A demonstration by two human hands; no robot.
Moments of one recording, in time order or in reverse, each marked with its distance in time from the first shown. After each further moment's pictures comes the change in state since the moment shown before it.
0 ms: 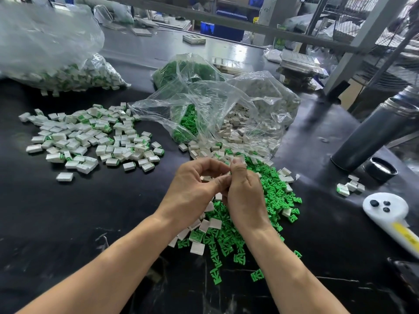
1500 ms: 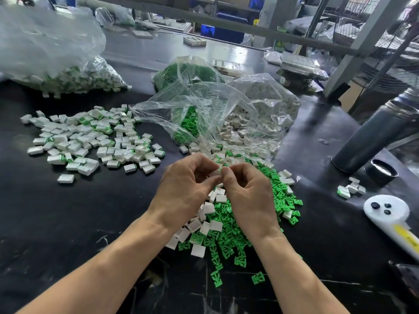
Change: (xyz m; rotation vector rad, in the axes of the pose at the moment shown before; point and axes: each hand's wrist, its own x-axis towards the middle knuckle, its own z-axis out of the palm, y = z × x) left_hand 0.001 -0.001 -0.014 0.320 0.120 0.088; right_hand 0.001 0.007 -0.014 -0.134 0.053 -0.178
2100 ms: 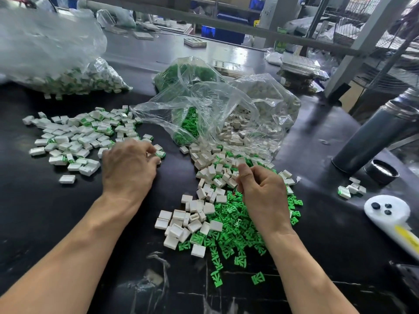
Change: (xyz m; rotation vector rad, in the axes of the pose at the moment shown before) left_hand 0.034 -0.031 -0.067 0.882 0.349 -0.081; right_hand 0.009 0.012 -0.019 -0.102 0.080 0.075
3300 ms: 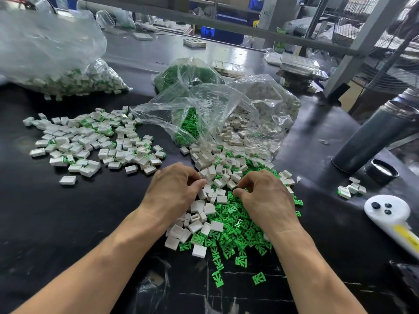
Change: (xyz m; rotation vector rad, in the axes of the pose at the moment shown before) left_hand -0.035 0.039 0.023 -0.277 -0.372 0.109; right_hand 0.005 -0.008 -0.012 -0.687 -0.172 0.025
